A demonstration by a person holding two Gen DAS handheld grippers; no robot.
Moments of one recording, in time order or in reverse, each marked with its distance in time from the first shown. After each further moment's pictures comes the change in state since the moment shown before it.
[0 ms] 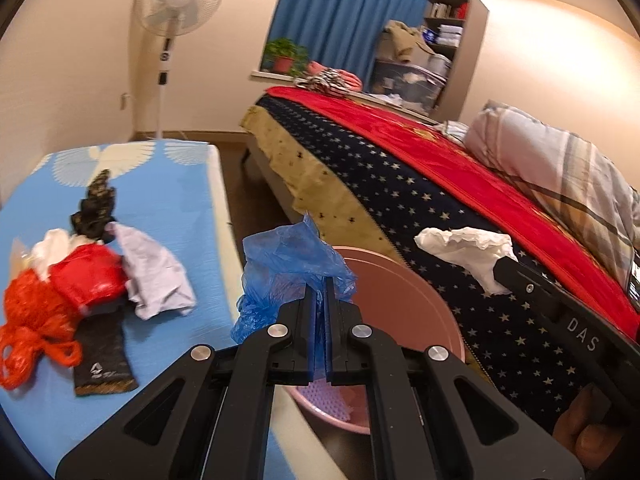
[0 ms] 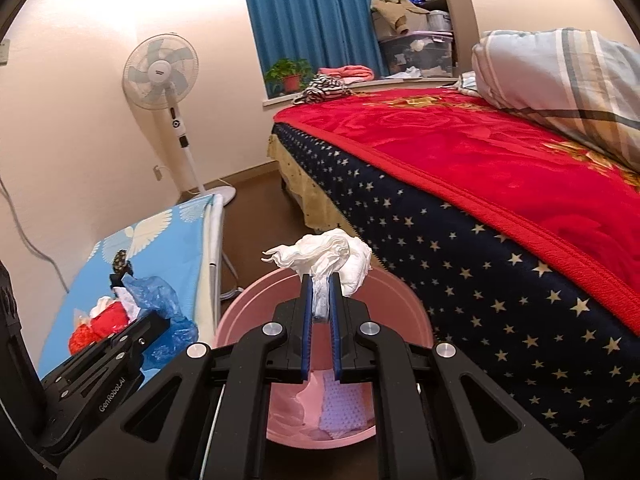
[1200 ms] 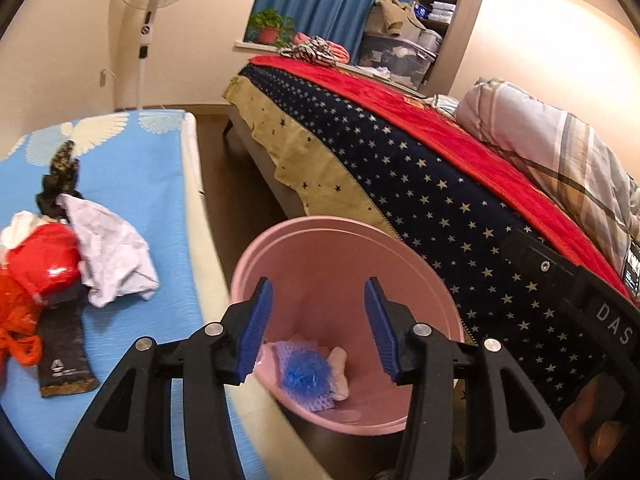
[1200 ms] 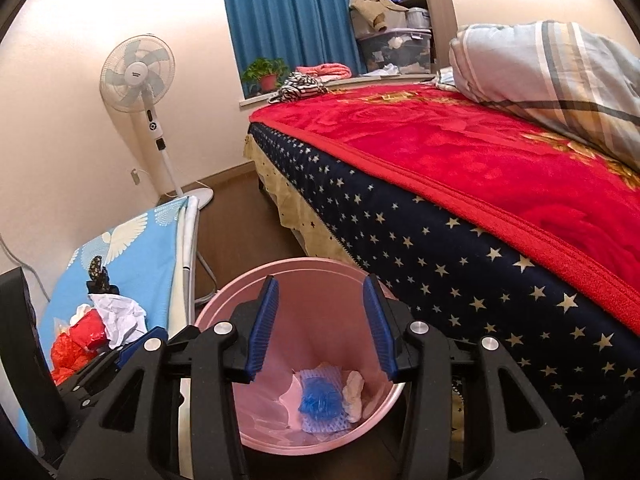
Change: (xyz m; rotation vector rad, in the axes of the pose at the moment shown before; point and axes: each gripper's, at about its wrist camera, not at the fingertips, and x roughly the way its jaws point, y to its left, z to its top) left arm 0.027 -0.001 -0.006 -0.002 0.092 -0.040; right arm 0.005 -0.005 -0.002 0.023 -0.004 -0.056
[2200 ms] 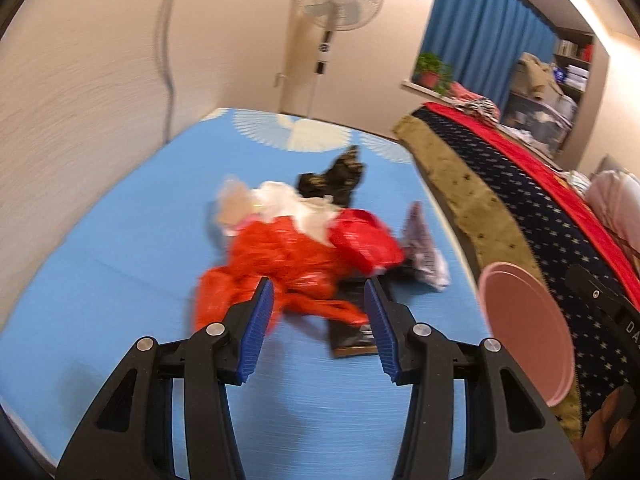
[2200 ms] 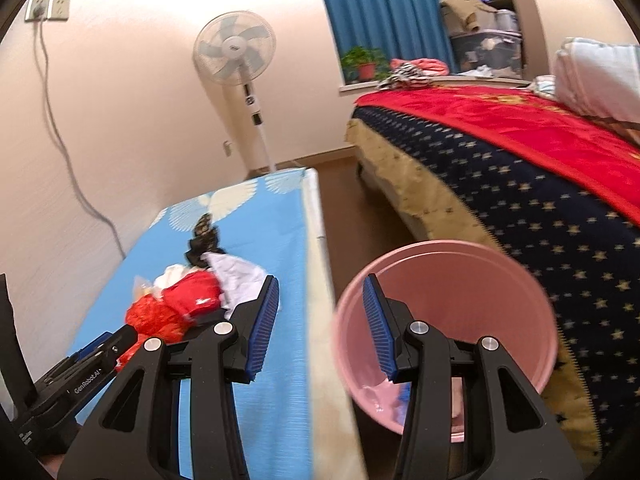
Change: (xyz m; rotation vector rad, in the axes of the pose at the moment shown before) left arm -0.119 0.154 -0.035 -0.281 -0.122 0.470; right arm 0.010 0.123 -0.034 -0.132 0.050 0.308
